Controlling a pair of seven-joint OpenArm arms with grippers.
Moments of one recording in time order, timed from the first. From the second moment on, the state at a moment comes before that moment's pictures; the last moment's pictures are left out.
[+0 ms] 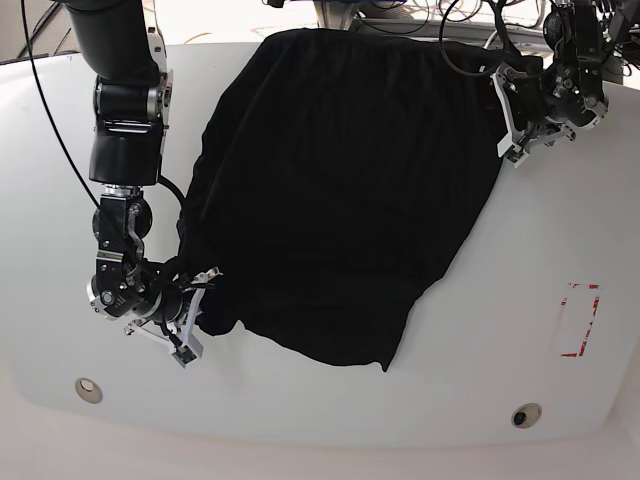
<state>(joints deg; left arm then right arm) 20.5 -20.9 -11.2 104.2 -23.8 -35.1 72.3 29.6 13.9 3.6 68.1 9.3 40.1 -55.5</state>
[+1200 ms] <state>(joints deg) 13.9 -17.8 -17.9 103.5 -24.5 -41.9 74.2 29.6 13.9 3.7 68.1 9.3 40.1 -55.5</state>
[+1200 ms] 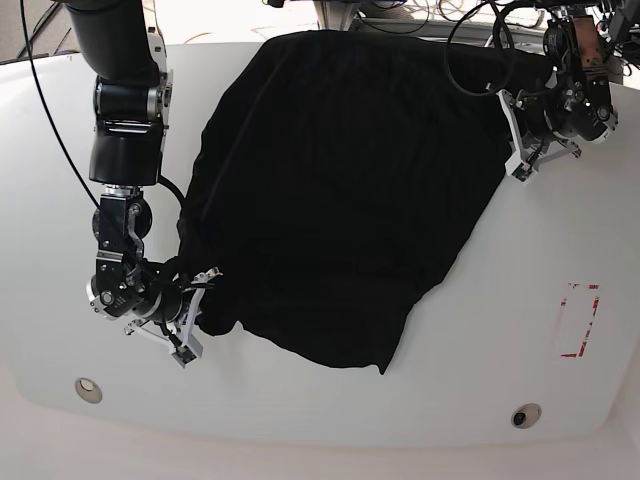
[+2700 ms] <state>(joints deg) -43.6 -26.0 -12.7 100.5 -24.3 -41.9 84.4 50.5 14.5 3.4 74.6 9.4 40.4 -63.4</state>
